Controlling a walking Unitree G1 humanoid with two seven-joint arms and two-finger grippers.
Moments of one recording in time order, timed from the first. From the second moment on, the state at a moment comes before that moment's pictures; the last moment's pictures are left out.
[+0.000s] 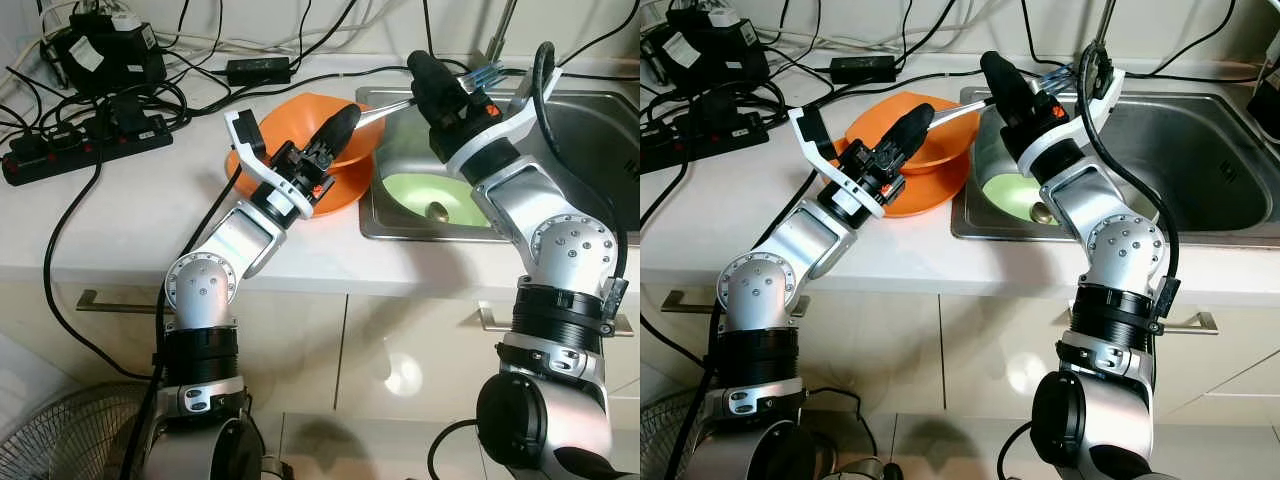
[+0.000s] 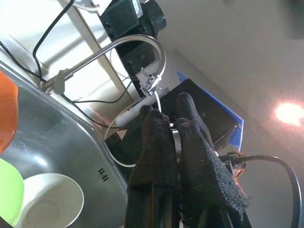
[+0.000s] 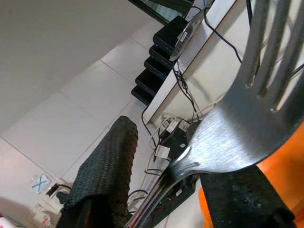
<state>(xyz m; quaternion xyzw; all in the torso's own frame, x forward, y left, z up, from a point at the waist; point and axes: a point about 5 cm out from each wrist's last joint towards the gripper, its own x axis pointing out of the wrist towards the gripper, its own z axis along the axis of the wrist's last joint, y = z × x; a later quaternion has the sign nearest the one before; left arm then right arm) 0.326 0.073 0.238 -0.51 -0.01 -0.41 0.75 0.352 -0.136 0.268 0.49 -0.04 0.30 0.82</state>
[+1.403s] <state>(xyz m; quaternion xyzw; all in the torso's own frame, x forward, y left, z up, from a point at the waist) 0.331 0.069 0.227 -0.46 0.01 -0.37 0.81 0.356 -0.143 0.271 0.47 -0.05 0.27 0.84</state>
